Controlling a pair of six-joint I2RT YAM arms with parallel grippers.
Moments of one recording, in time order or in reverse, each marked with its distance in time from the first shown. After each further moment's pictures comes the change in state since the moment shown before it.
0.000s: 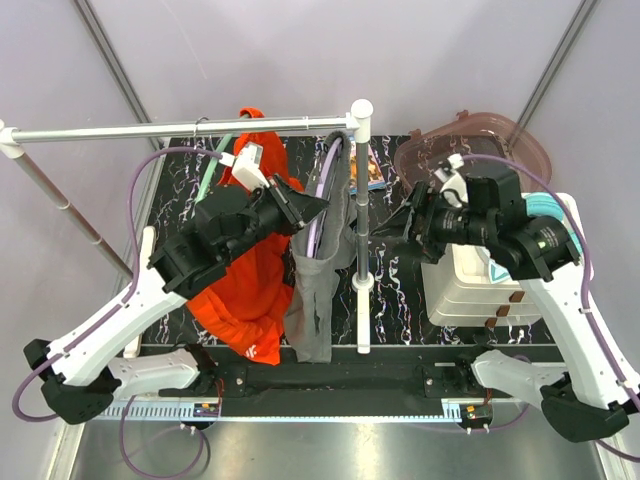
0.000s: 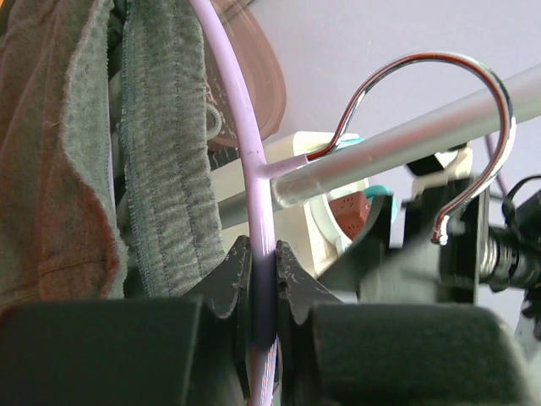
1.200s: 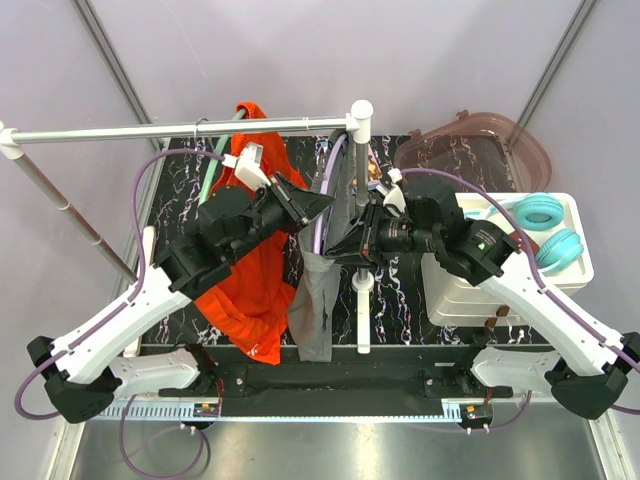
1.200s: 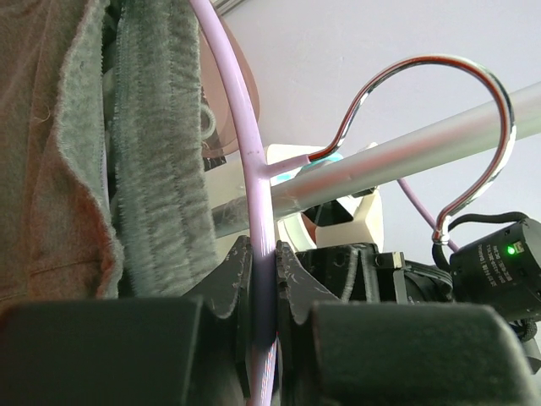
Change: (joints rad) left arm -0.006 0.016 -0.028 0.100 0.000 -0.069; right arm 0.336 0.076 -0.157 0.377 0.042 0.293
